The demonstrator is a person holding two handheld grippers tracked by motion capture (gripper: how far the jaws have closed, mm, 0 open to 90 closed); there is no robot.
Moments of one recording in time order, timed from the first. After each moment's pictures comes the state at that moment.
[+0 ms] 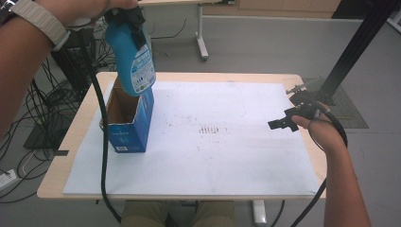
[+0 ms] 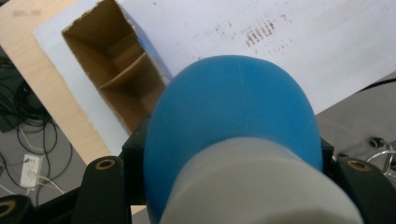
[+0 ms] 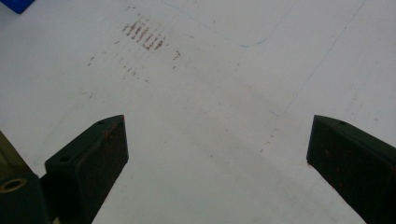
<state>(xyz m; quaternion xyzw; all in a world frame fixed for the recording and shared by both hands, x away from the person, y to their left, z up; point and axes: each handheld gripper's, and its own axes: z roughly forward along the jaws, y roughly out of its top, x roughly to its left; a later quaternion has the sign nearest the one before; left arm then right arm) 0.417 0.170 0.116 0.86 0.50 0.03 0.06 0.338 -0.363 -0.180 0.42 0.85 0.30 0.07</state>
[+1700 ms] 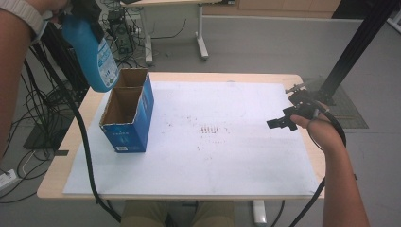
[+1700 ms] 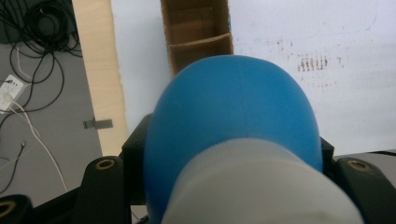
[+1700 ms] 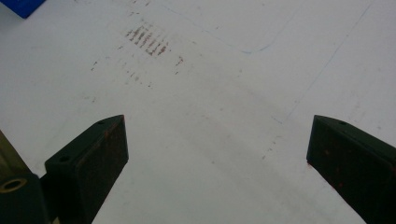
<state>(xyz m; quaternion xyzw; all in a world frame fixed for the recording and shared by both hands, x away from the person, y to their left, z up) 0.428 0.252 0.111 0.74 0.67 0.03 0.06 0.338 -0.363 -0.181 0.42 0.85 0.31 0.07</state>
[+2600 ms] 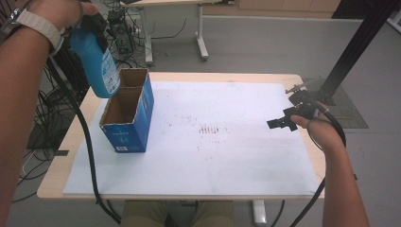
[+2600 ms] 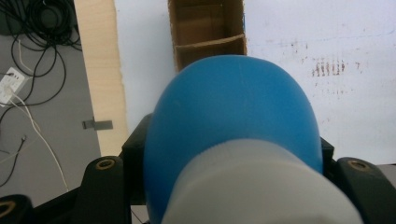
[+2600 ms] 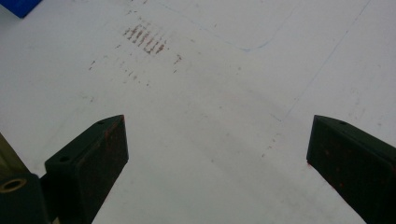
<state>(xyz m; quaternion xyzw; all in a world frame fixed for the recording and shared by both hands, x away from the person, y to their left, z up) 0.442 0.251 0.081 0.73 0.68 0.03 0.05 0.339 -0.363 -0.182 0.42 0.85 0.31 0.07</state>
